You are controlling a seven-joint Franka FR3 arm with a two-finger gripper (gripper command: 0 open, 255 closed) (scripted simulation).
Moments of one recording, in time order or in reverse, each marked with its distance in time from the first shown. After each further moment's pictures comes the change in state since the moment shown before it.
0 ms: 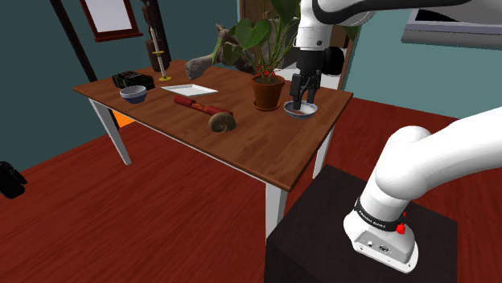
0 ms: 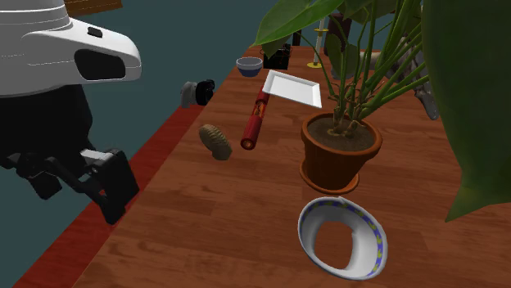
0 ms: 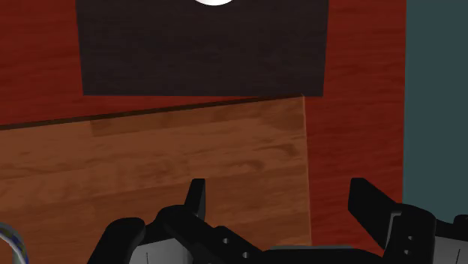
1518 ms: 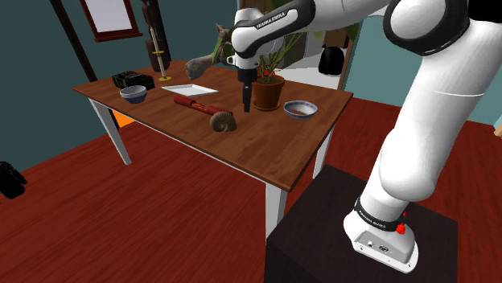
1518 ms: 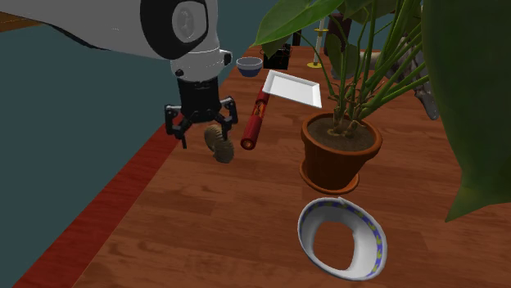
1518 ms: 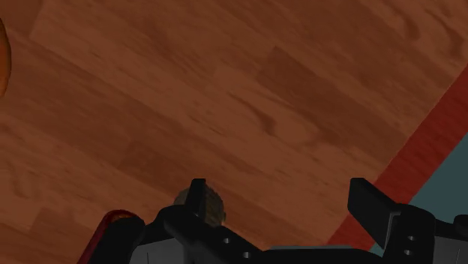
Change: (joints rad) arm 0.129 0.782 -0.110 0.470 -0.036 0.368 -0.674
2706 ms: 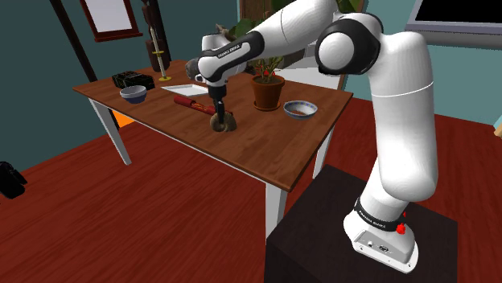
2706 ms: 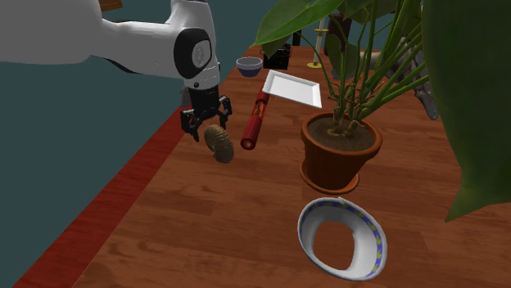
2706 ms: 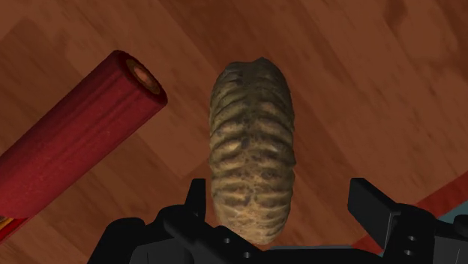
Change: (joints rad) arm 0.020 0.399 0.063 0.350 0.018 0.094 -0.249
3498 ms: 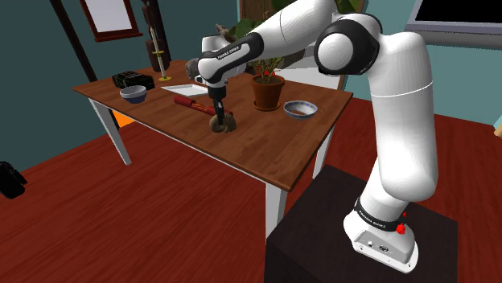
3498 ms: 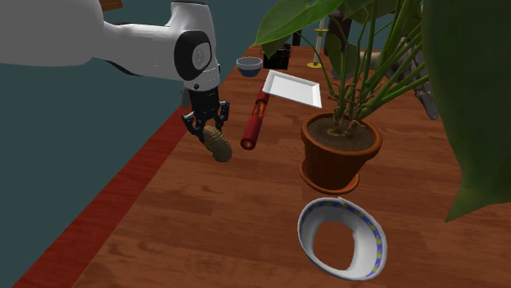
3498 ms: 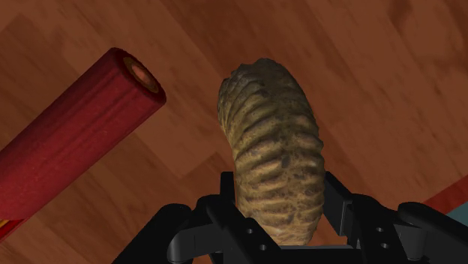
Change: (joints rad) arm 0.001 0.006 0.001 -0.002 0.001 0.009 0.001
